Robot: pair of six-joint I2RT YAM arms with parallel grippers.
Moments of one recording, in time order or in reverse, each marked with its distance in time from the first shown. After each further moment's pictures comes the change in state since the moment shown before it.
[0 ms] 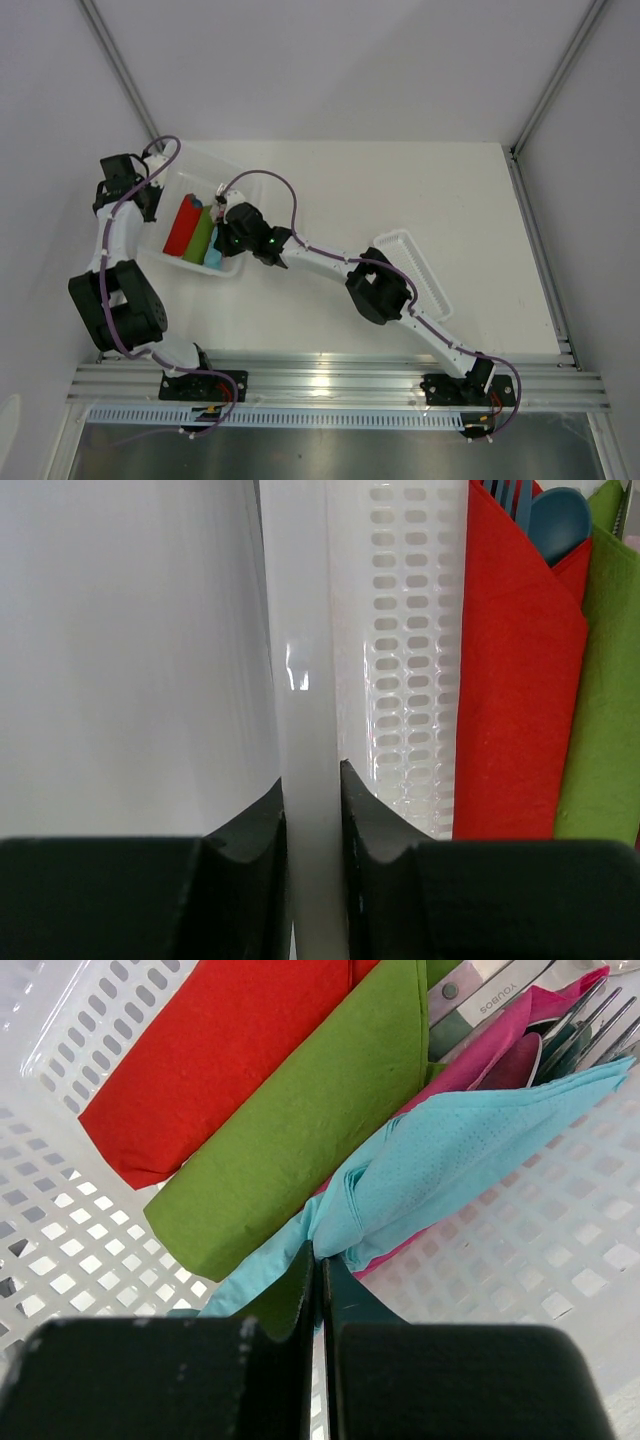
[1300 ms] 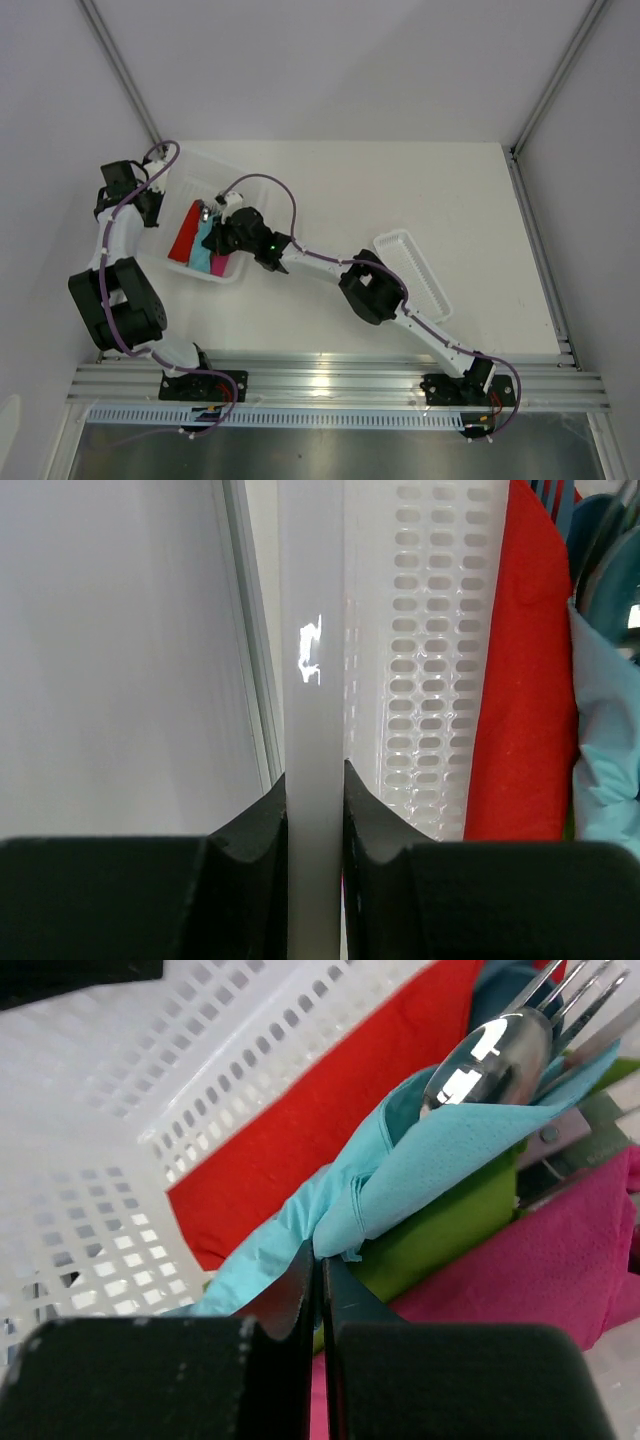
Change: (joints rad) left arm 0.016 0.003 -0.053 0.033 0.048 -0.016; right arm -0.009 0.078 0.022 0.288 -0.106 0.029
